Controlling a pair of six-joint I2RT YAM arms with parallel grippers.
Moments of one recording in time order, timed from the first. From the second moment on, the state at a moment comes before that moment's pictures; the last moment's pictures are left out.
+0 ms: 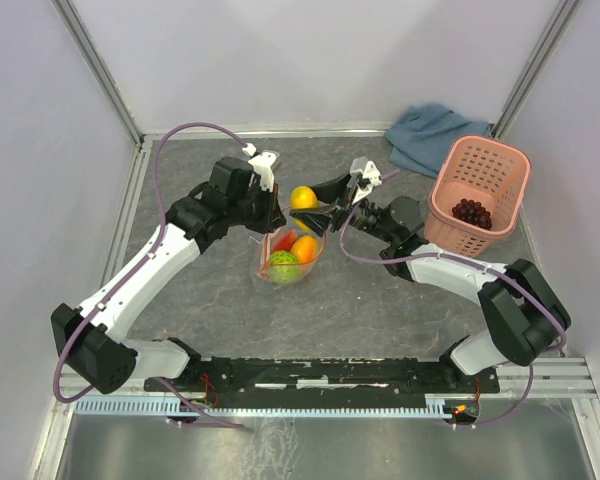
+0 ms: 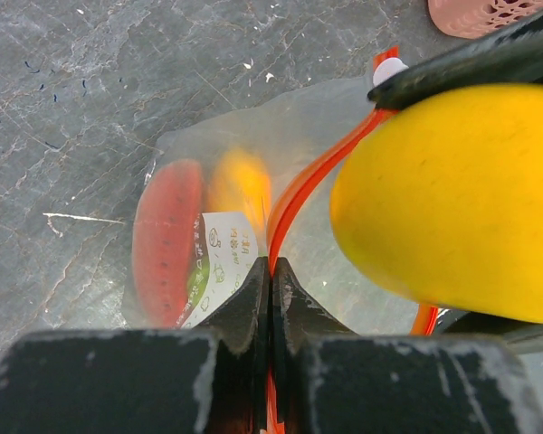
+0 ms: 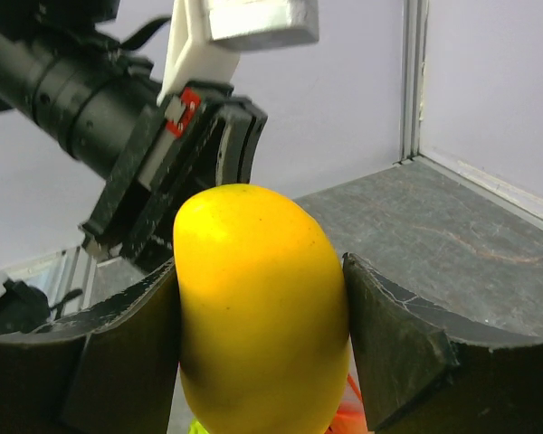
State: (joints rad) left arm -0.57 1.30 1.27 -0.63 0.18 -0.24; right arm 0.63 1.49 0.80 1.05 -0.55 0.36
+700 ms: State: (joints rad) left arm -0.57 1.30 1.27 -0.63 0.18 -0.24; right arm 0.63 1.50 0.79 0.67 -0.74 -0.25
